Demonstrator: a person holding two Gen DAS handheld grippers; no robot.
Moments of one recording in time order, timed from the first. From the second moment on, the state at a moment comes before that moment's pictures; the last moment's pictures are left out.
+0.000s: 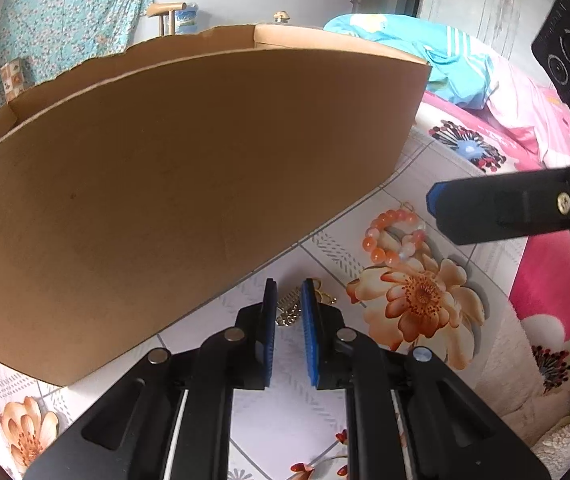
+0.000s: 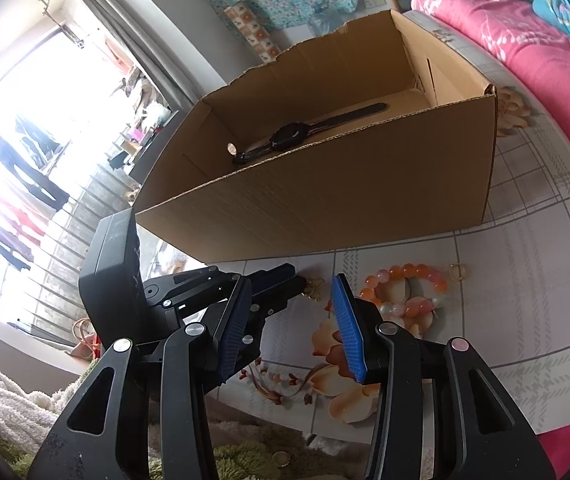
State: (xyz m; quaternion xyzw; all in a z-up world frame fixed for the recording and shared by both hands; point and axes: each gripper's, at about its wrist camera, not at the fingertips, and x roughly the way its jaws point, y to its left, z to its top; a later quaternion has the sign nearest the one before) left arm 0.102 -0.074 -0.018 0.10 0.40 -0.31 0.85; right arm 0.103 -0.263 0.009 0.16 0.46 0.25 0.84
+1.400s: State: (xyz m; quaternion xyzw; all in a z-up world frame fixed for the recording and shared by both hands) left arm 0.121 -0.053 -0.014 -0.04 0.45 -0.26 0.85; right arm 0.098 -0.280 0.001 0.19 0.47 0.24 0.83
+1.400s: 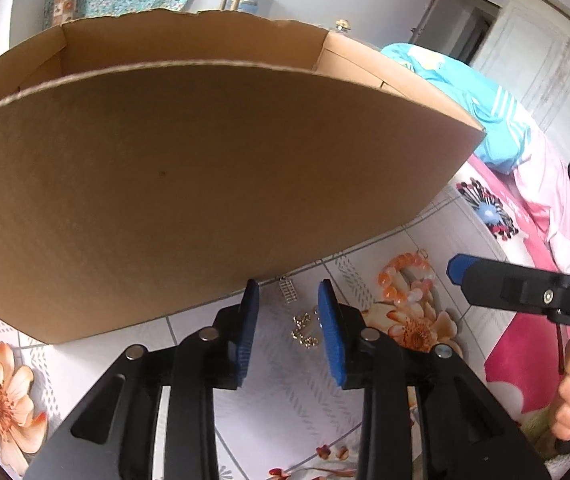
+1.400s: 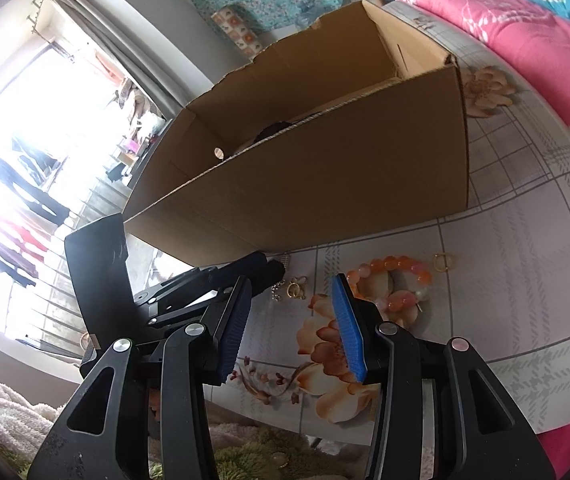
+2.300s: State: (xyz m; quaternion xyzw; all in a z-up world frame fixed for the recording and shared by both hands) left arm 0.116 -0.081 -0.015 0.06 0.43 -0.22 0.87; right arm 0.090 -0.289 0.002 0.21 0.46 0.24 0.83
